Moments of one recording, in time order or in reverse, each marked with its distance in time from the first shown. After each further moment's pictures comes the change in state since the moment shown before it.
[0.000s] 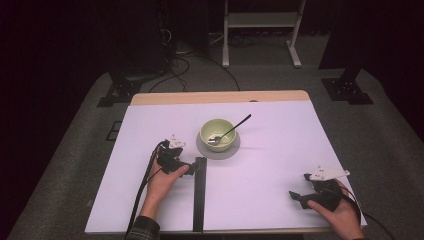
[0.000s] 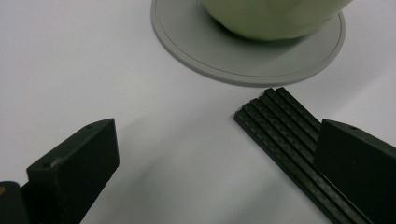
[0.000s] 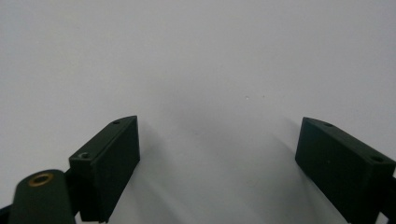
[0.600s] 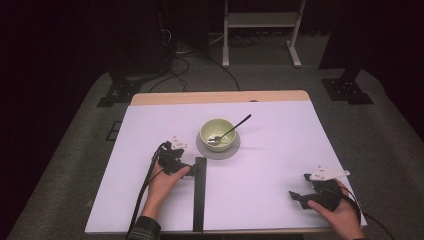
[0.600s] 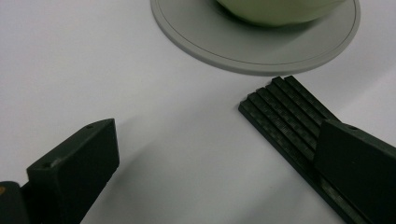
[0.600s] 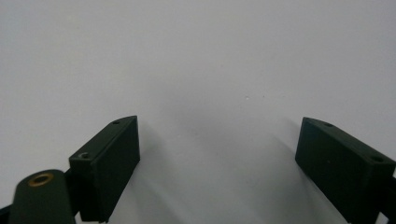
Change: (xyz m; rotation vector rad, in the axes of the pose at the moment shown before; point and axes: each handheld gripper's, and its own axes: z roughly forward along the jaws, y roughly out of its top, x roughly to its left) left arm -0.001 -0.004 0.006 0.027 0.015 0.000; right arm 0.000 0.000 0.000 0.000 0.000 0.000
